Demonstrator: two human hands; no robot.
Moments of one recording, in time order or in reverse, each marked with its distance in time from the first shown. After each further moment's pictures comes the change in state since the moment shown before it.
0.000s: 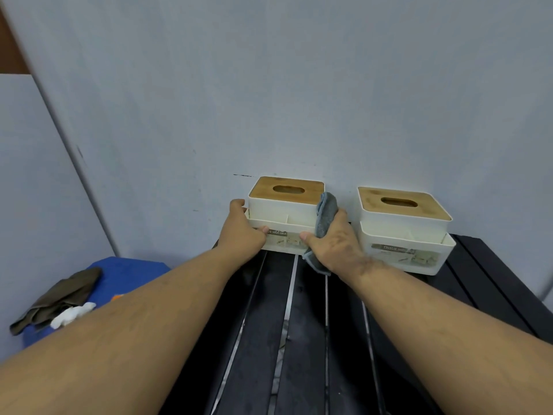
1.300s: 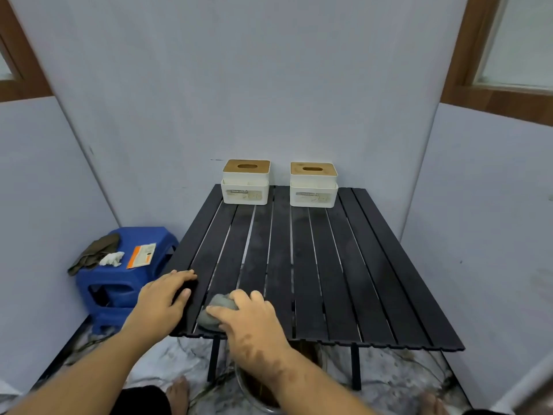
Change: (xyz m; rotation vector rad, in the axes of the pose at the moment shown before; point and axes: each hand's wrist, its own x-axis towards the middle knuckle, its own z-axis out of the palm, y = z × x) left_hand -0.322 -0.061 -0.150 0.544 -0.179 0.234; right_hand -0.397 -0.029 -0.022 -0.543 -0.320 -0.528
